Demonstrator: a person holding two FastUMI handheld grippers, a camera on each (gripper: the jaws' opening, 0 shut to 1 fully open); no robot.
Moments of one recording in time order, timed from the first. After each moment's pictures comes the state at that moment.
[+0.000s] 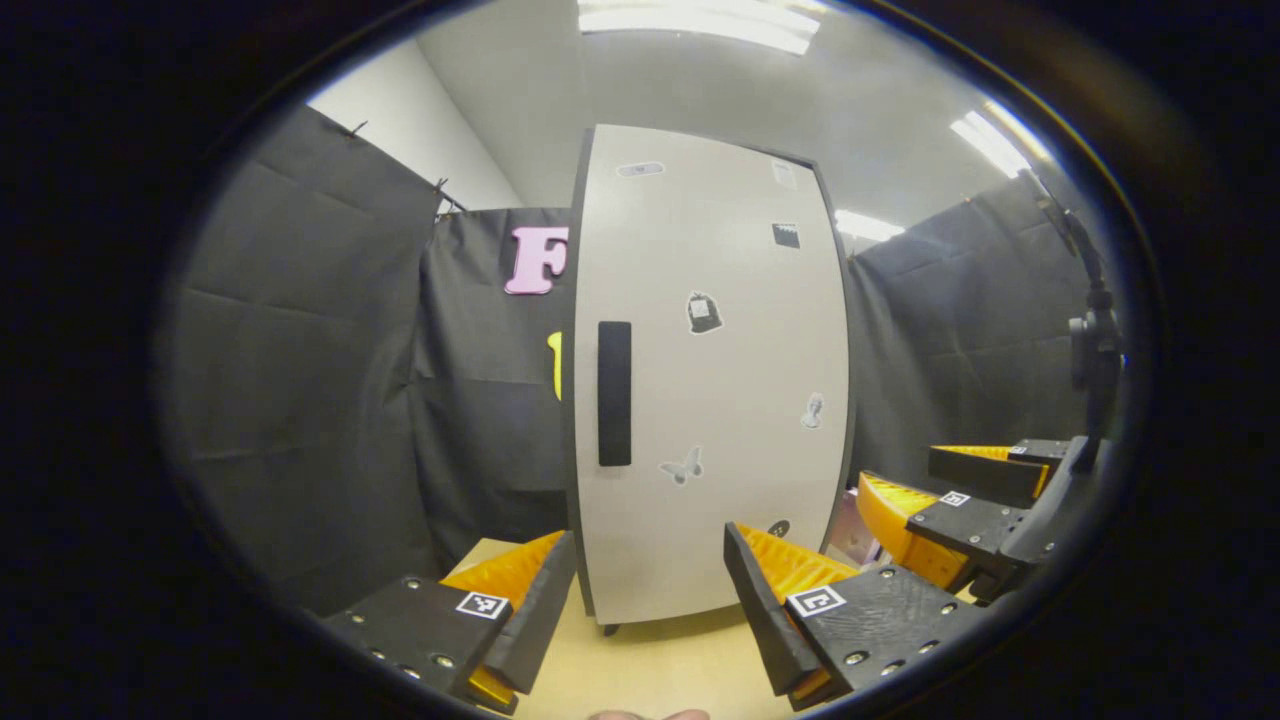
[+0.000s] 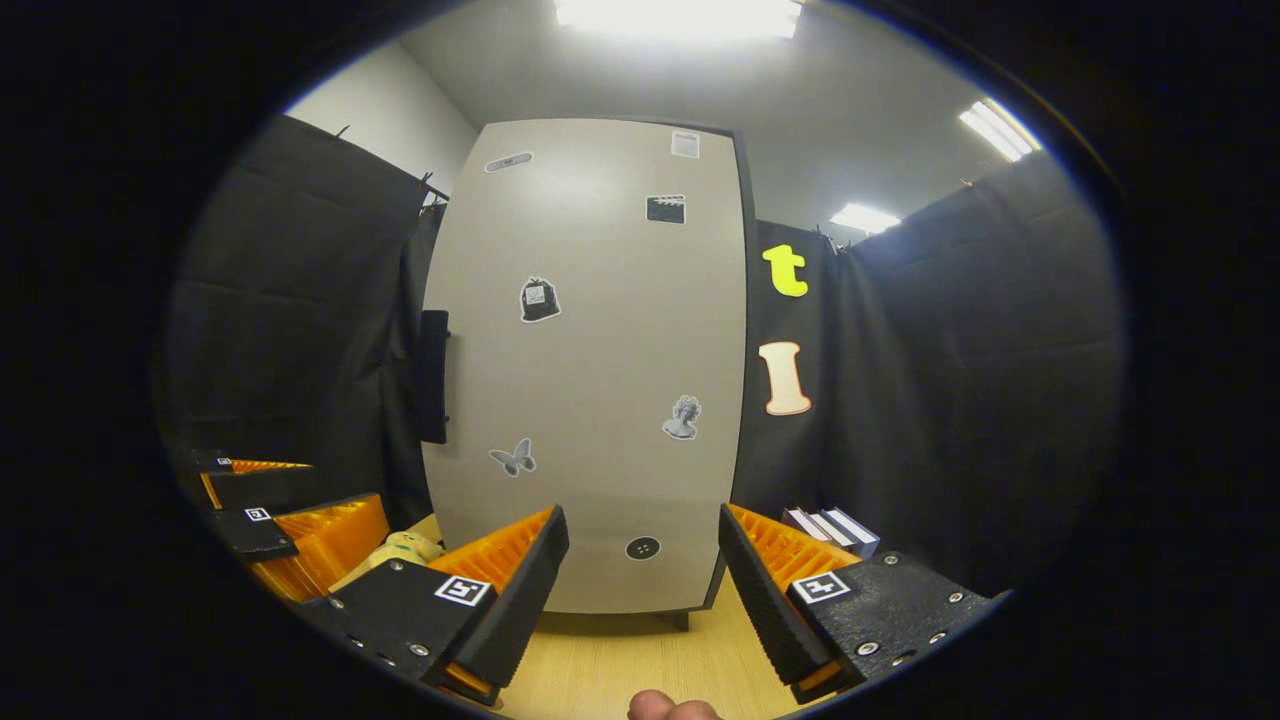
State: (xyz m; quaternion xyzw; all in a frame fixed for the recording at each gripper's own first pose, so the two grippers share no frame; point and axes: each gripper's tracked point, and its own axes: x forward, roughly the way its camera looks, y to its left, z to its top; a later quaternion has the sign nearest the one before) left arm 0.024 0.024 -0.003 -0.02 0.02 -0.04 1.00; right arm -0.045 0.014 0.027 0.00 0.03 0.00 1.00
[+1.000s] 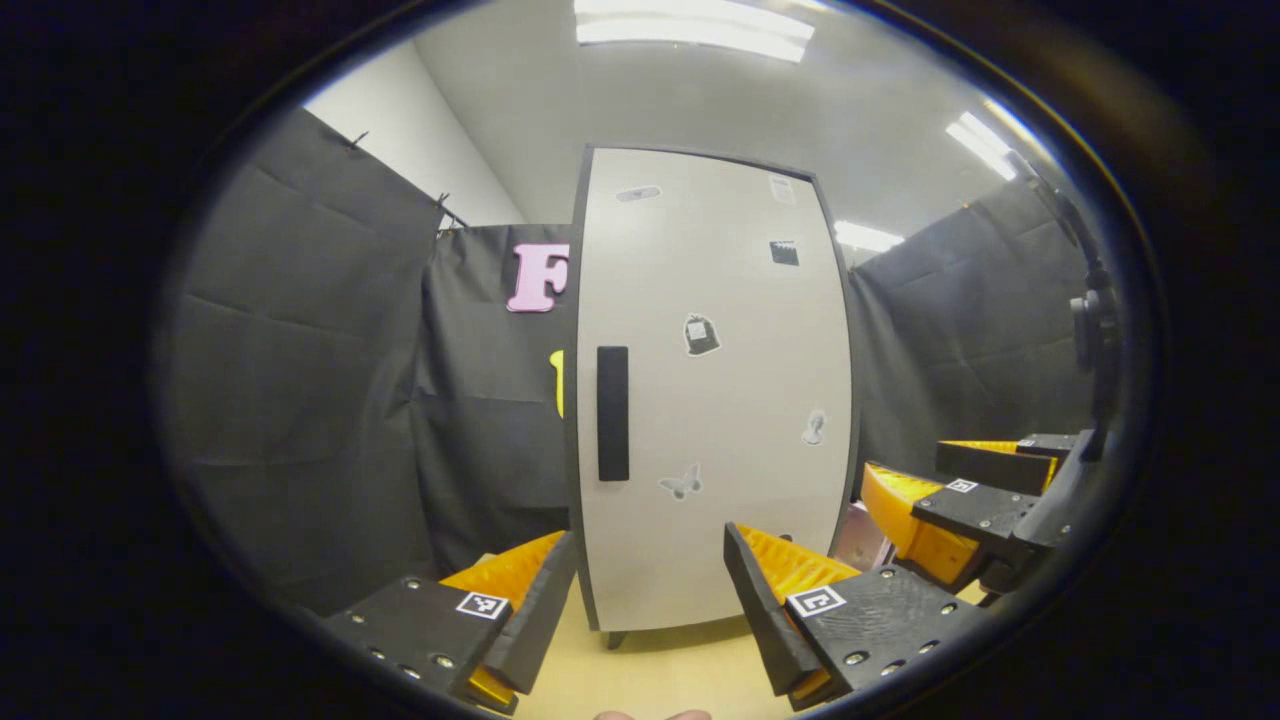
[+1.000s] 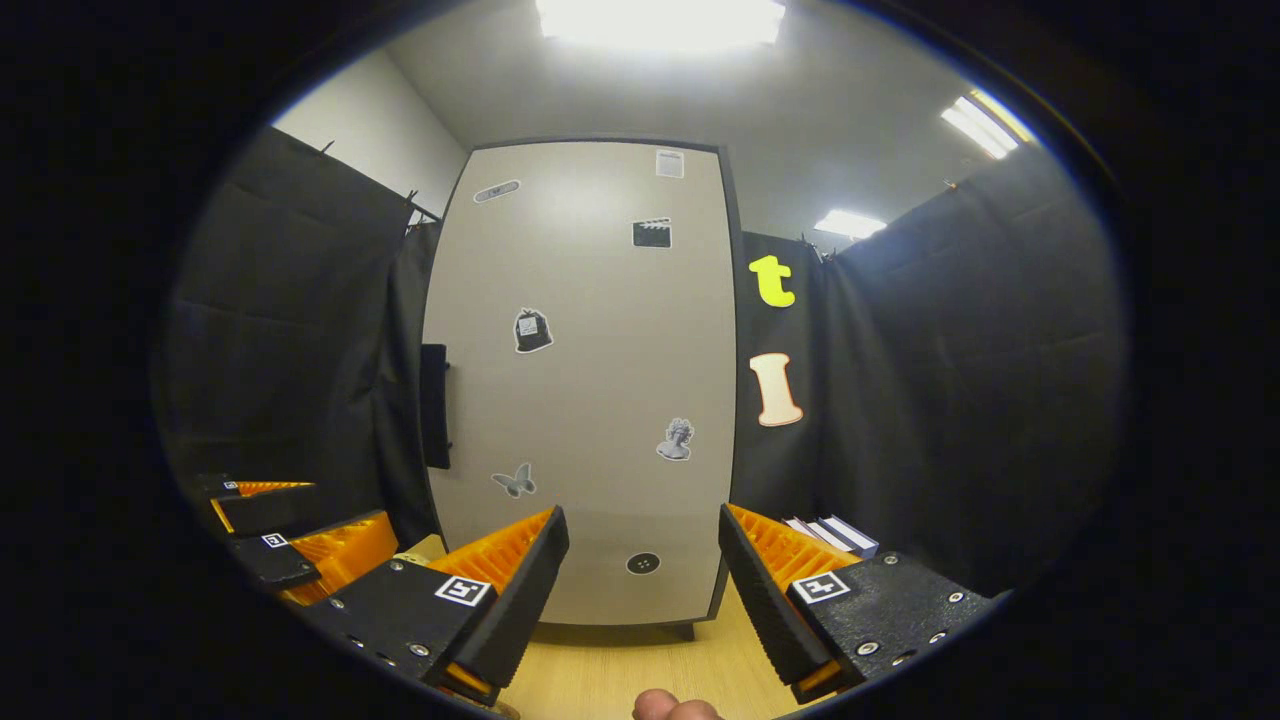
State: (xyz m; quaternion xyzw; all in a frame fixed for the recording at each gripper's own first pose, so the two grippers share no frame) left arm 0.026 0.025 0.007 -0.01 0.00 -0.05 1.00; right arm -0.032 0.003 0.034 0.01 0.00 -0.01 1.00
